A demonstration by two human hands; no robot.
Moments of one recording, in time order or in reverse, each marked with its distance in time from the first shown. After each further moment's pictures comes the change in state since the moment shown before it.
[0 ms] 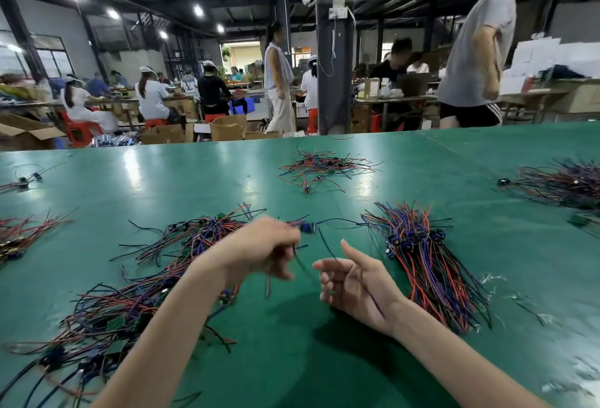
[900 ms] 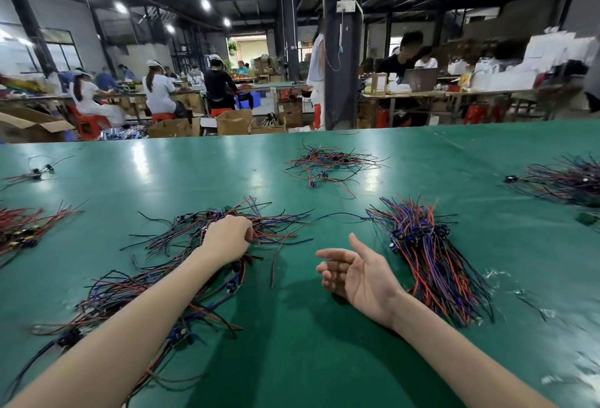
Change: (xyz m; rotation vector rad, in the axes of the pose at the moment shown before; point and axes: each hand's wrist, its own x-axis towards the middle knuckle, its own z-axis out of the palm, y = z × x) left_hand 0.067 -0.077 -0.073 1.218 0.427 0.010; right_hand -0.001 0.003 0.004 -0.015 0.076 -0.078
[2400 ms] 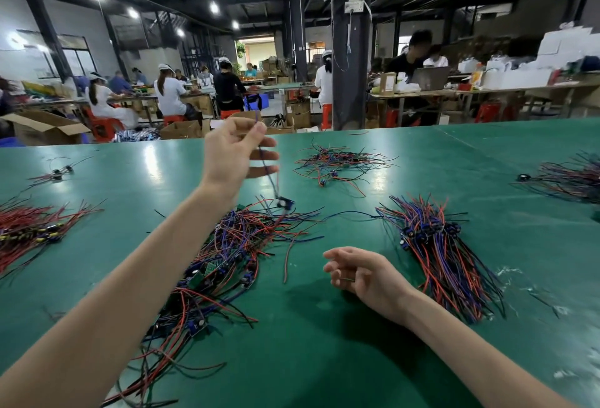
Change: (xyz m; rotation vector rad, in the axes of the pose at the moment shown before) left_hand -0.041 0.050 -0.135 -1.487 0.436 0.048; right_hand -0.008 0.003 0.006 -0.169 -0.076 -0.074
